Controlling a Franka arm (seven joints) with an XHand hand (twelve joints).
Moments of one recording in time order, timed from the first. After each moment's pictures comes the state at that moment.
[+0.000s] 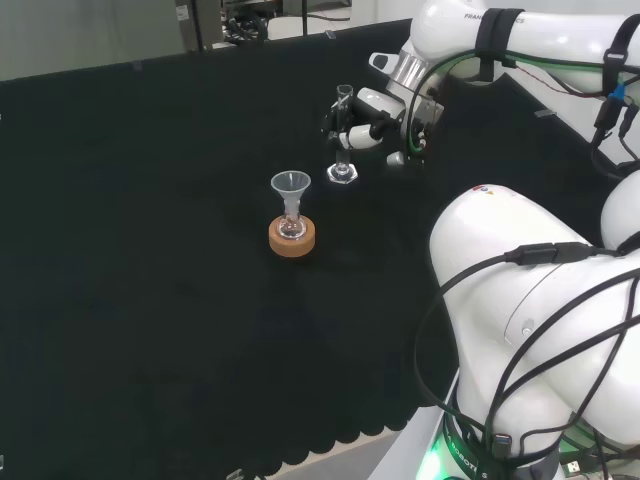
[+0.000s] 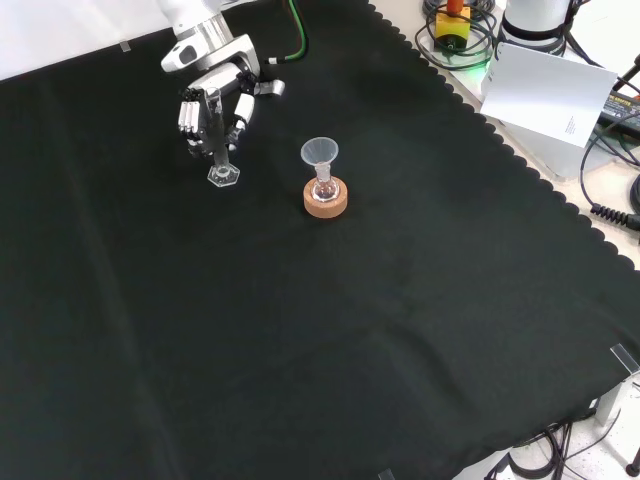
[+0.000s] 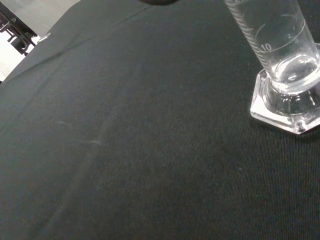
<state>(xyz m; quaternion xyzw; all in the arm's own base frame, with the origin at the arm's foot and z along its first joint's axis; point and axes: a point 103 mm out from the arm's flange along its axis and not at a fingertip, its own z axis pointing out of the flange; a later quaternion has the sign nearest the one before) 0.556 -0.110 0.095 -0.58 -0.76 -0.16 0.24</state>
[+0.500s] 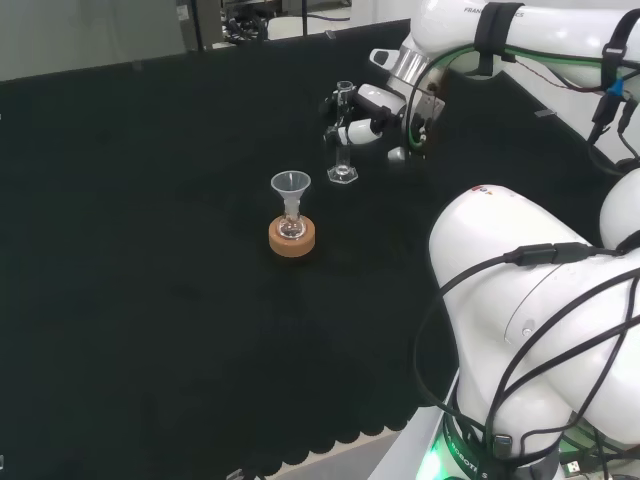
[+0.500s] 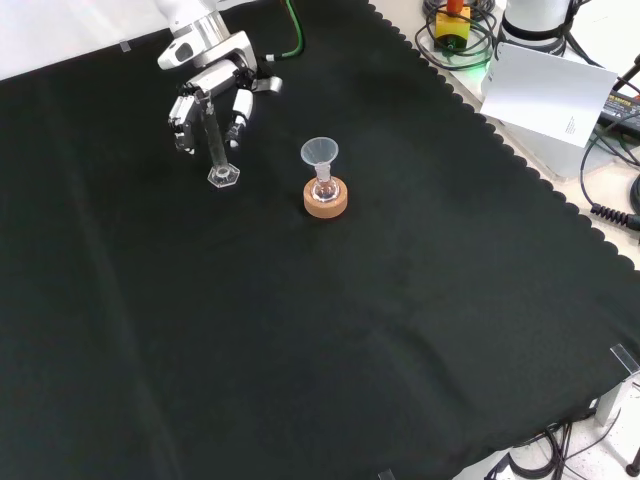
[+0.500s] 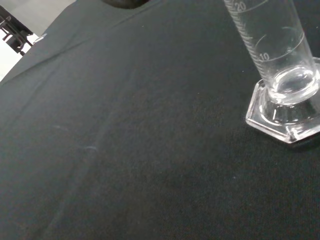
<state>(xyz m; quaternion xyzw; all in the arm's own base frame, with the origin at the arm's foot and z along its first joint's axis) 0.558 -0.114 0.100 -0.58 -0.76 -0.16 0.24</state>
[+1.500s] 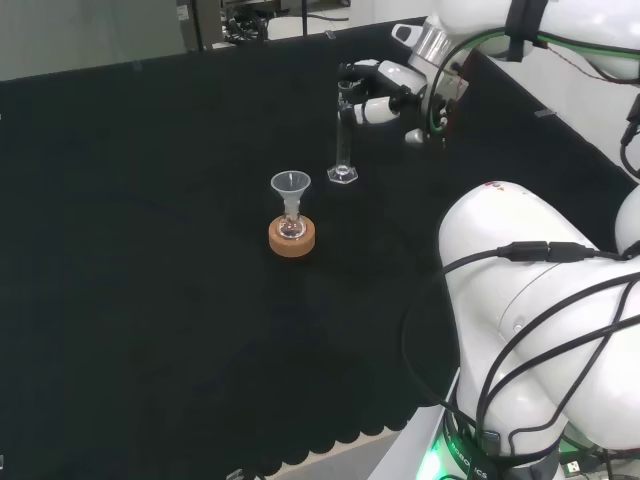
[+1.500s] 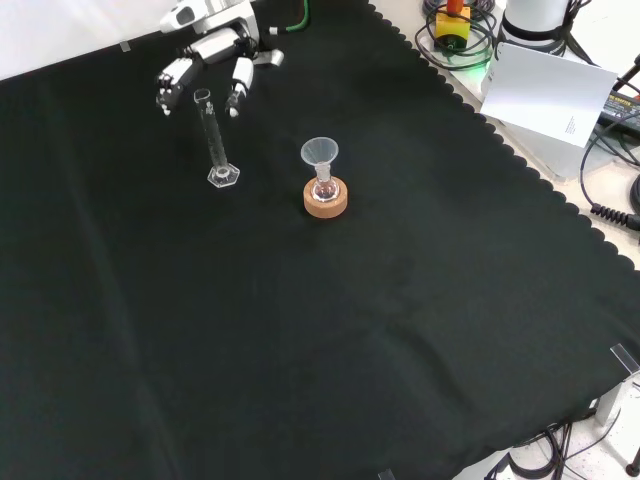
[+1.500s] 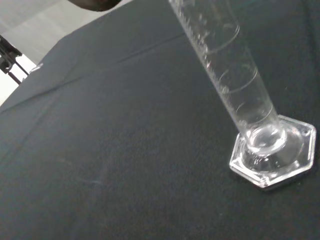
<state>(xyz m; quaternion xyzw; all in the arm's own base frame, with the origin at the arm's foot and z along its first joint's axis) 0.540 -0.139 0.149 -0.61 -0.75 -0.17 0.21</state>
